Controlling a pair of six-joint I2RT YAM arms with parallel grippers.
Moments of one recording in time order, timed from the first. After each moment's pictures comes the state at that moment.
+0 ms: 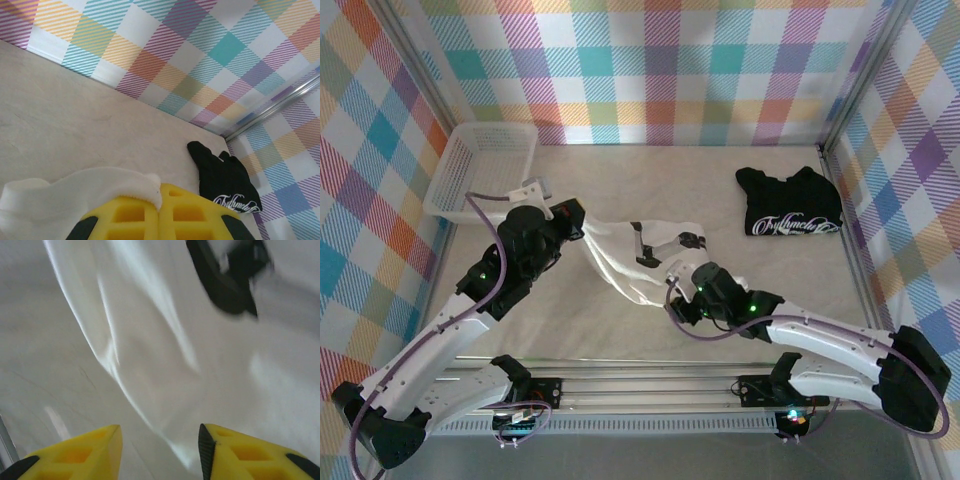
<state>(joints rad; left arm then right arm) -0.62 0.93 0.98 -0.29 -0.28 -0.73 0.92 1.08 0.57 -0.20 -0.01 0.03</state>
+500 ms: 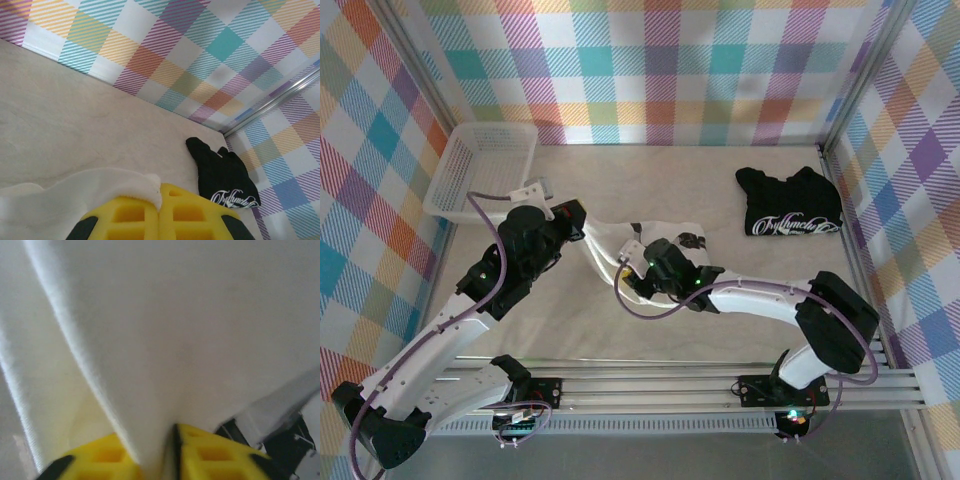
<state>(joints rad) -0.62 0.93 0.98 -0.30 -0.27 -0.72 0.96 1.53 0.85 0.05 0.03 -0.09</state>
